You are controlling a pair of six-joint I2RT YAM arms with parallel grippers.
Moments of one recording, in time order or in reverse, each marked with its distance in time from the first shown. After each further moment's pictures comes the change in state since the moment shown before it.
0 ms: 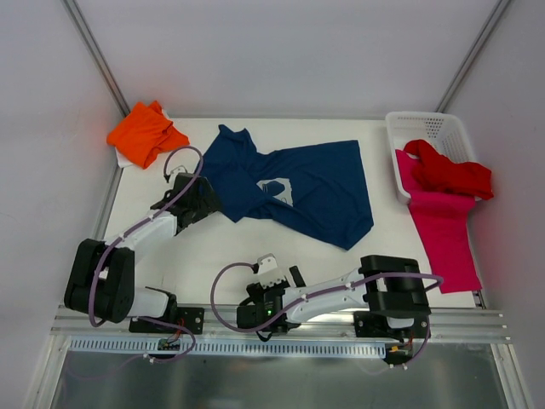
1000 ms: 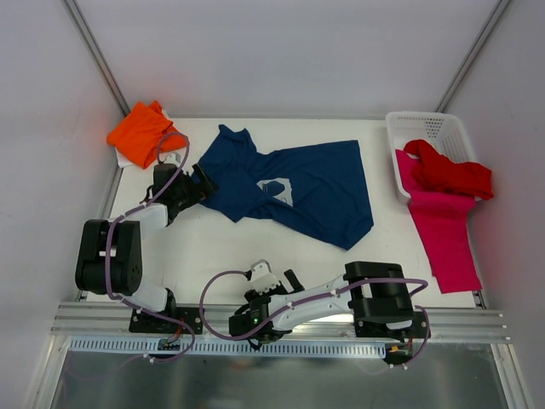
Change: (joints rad) left arm 0.237 0.165 -0.011 0.411 0.428 0.130; right arm 0.042 0.105 0.125 -0.213 0.005 0.034
